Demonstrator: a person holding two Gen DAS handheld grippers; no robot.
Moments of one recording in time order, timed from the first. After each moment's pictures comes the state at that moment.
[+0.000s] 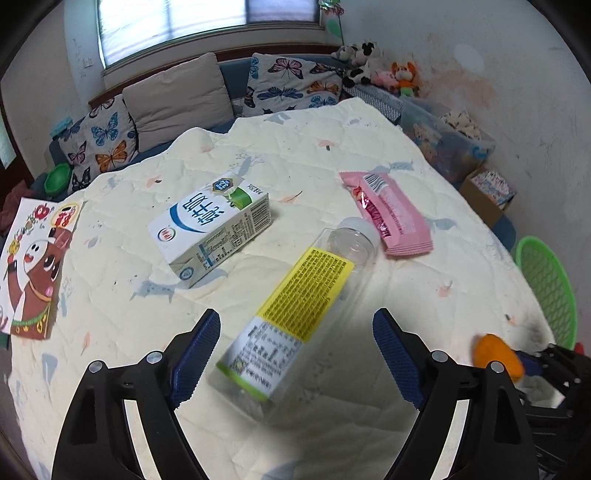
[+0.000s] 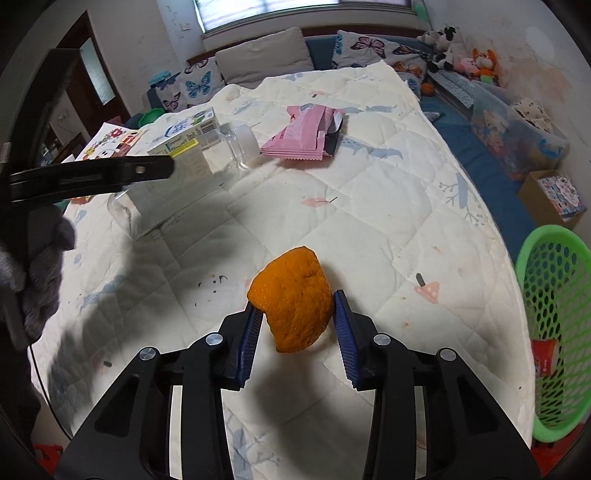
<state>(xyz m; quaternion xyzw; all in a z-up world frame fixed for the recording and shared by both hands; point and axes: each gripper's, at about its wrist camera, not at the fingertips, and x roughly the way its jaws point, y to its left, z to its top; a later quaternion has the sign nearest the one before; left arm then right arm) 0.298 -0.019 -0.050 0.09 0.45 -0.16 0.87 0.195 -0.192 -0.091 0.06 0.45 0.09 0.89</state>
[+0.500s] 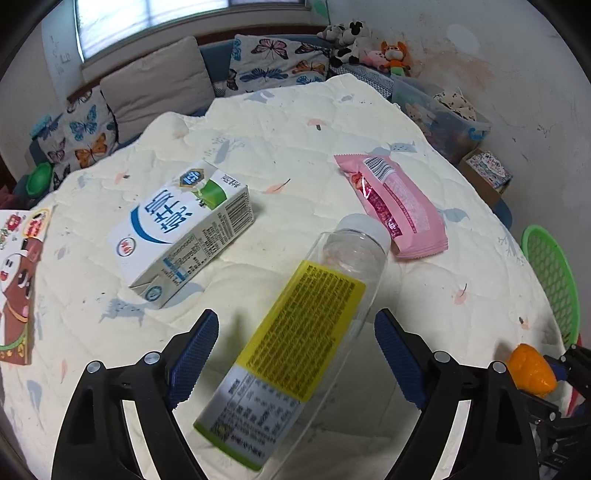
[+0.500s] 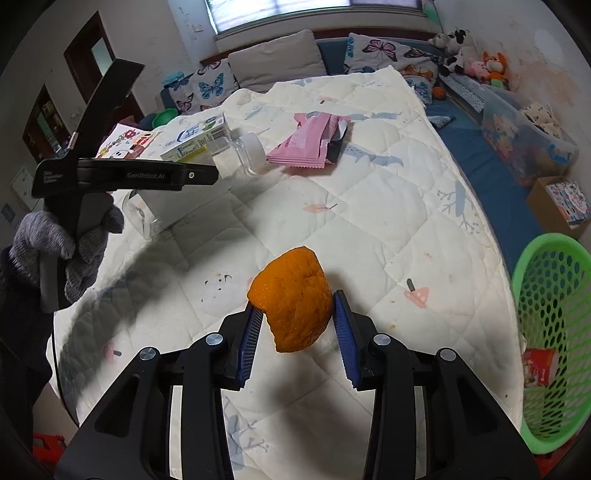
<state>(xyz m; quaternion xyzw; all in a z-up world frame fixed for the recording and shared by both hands) 0.335 -0.031 -0.073 0.09 0.49 -0.19 0.85 0.192 -0.203 -0.082 0.06 0.45 0.11 0.89</state>
